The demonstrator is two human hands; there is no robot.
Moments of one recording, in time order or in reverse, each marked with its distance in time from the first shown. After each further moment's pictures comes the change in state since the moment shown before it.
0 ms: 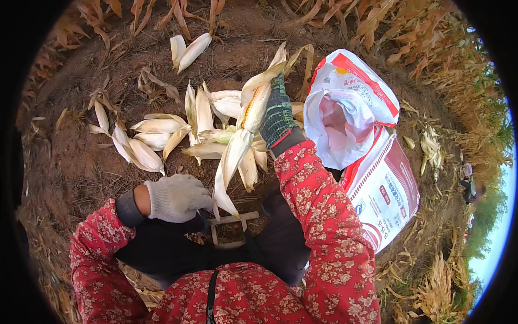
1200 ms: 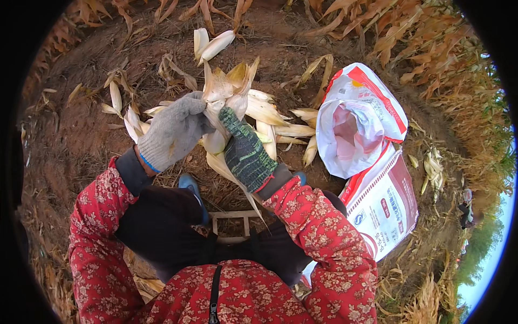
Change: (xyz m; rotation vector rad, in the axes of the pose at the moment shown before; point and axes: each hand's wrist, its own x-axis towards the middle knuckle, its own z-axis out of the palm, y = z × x) left_hand 0.005 -0.028 -0.040 -1.736 0.953 0.004; right_hand -0.096 0.070 0.032 0.216 -0.575 0.325
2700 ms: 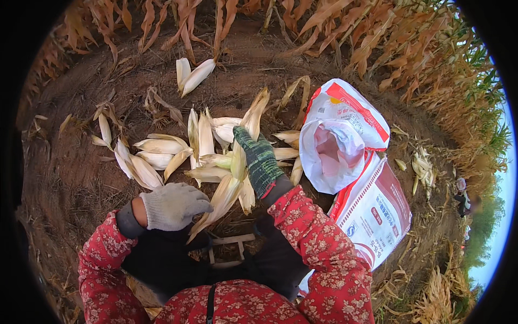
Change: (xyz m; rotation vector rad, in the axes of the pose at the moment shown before) left_hand -0.047 0.003 0.010 1.824 -0.711 0.189; right_hand 0.002 -0.062 -0.026 -0.614 0.434 -0.173
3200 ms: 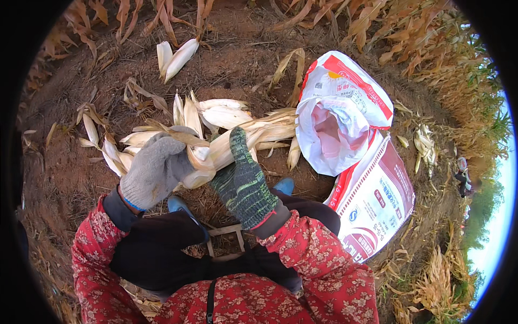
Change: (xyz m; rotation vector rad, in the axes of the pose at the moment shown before) left_hand 0.063 -0.016 -0.020 -1.958 0.517 -0.249; right_hand -0.057 -0.012 0.027 0.931 -0.038 0.280
